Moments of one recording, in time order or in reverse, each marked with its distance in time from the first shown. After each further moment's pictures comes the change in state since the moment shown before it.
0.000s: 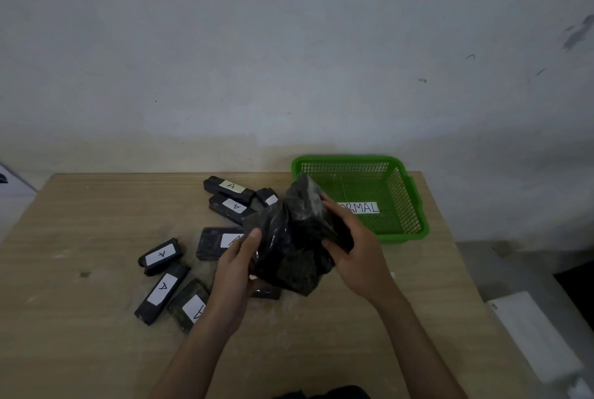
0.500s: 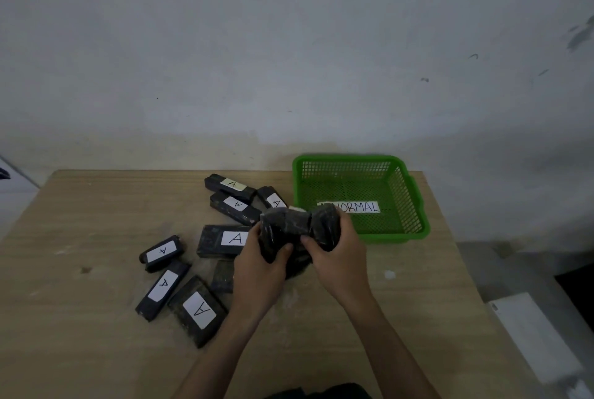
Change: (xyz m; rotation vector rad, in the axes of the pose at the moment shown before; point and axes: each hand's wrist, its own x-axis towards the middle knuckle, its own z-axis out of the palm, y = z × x) left_hand 0.001 -0.008 0.025 0.634 0.179 0.351; right_hand -0.003 -0.012 0.033 0.041 0.172 0.330
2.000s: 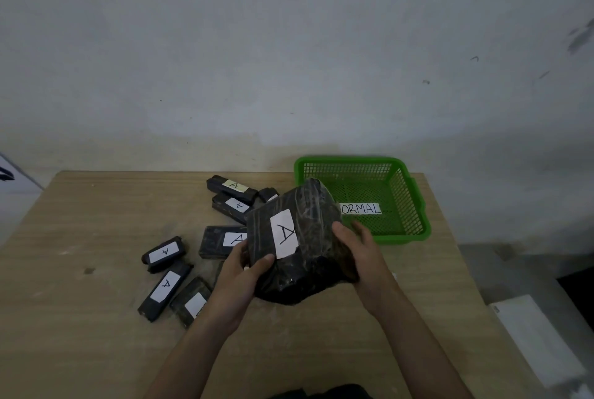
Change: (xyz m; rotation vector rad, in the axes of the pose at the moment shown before) left_hand 0.009 -0.036 -0.023 -0.553 -0.201 -0.382; right_hand 0.007 0.012 -0.030 0.615 -0.264 0.410
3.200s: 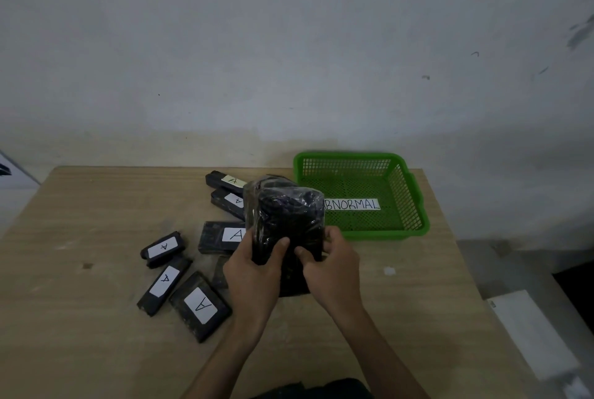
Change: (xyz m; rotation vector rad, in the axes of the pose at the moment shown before) left_hand -0.023 0.003 0.035 0.379 0.355 0.528; right_hand -0.014 0.027 0.043 -0.575 0.253 -0.335
